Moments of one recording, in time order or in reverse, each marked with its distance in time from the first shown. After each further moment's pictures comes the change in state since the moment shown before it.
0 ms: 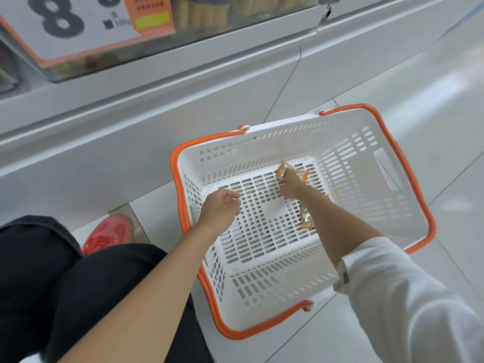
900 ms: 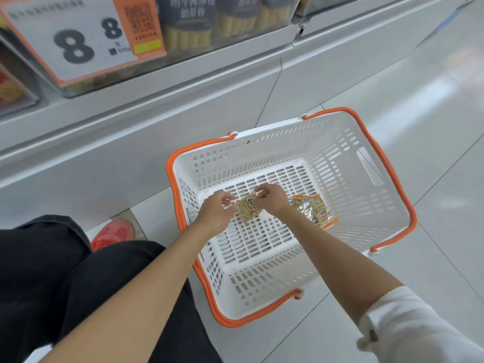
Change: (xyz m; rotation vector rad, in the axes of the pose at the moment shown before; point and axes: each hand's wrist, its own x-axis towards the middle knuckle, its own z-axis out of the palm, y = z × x) left_hand -0.005 0.001 -0.001 0.285 -0.066 0.109; right_hand -0.117 -0.042 0.025 0.467 0.109 -0.211
